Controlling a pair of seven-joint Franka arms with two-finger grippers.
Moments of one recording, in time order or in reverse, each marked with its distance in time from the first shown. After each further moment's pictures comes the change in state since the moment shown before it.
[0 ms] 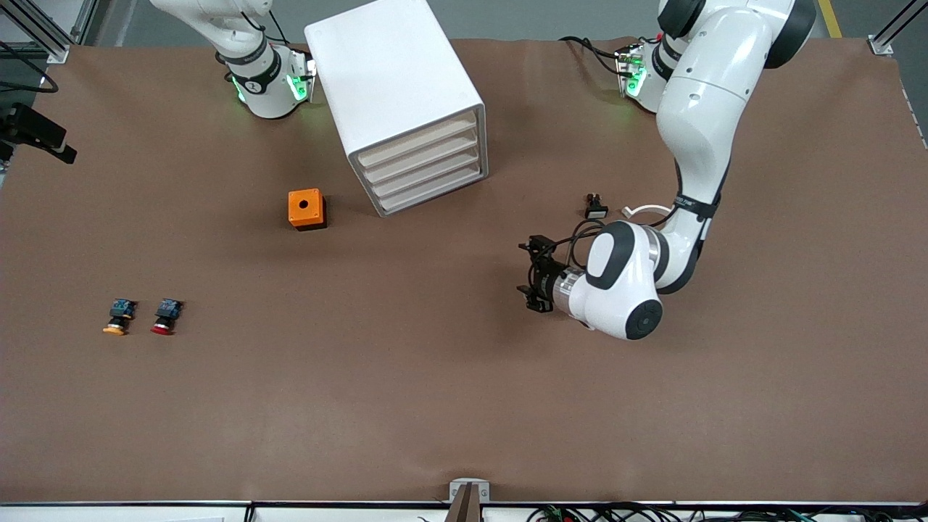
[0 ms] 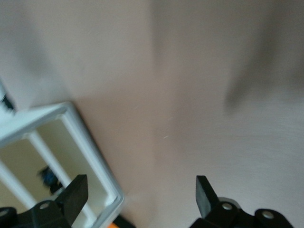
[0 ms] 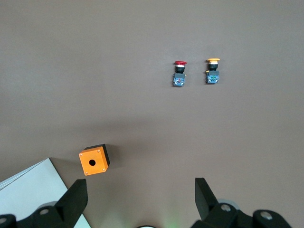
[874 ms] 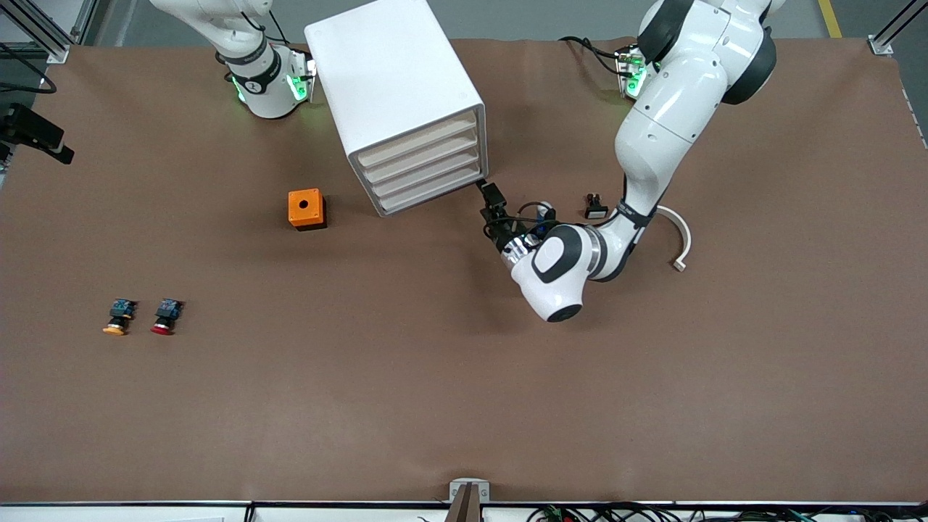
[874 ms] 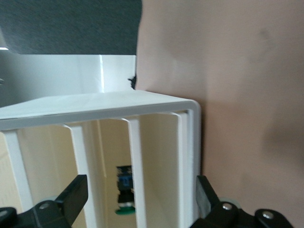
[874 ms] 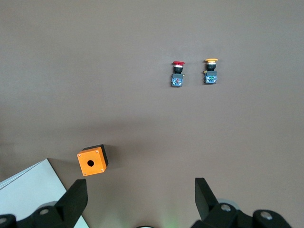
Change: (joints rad) left arm -0.009 0.156 -0.177 0.000 -0.122 -0.284 -0.360; right arm 0.000 0.000 -0.002 0.000 -0.004 0.001 0.000
